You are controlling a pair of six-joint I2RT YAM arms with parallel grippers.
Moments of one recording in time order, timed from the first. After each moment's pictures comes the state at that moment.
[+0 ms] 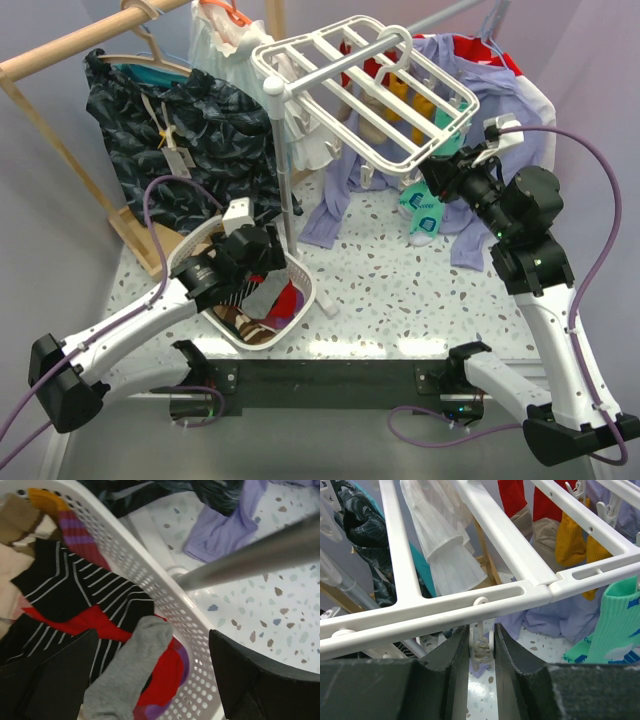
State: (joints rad) left arm -0.80 1.03 0.84 -0.56 -0.53 -0.77; right arm 0.25 0.93 1.25 -0.30 -0.23 0.24
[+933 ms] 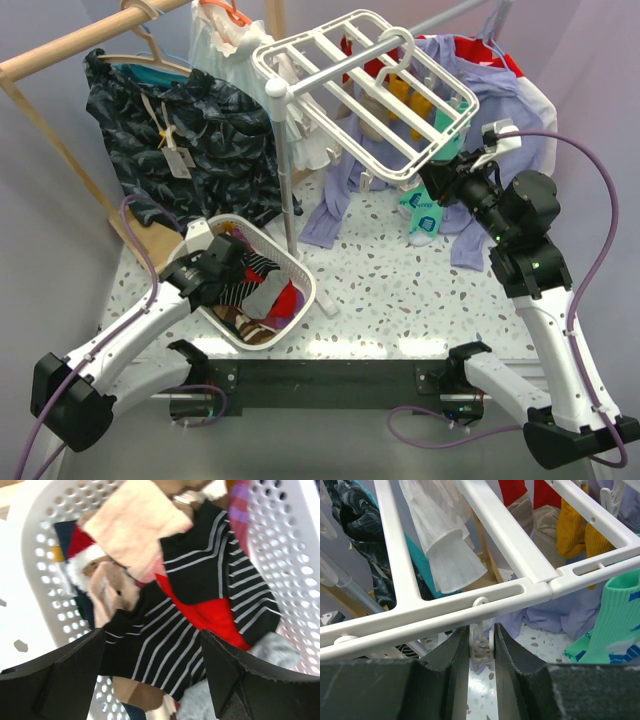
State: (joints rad) left arm -0.55 0.97 0.71 -0.83 -0.61 -0.91; right arm 0.25 0.91 1.21 -0.29 -0.23 0.25
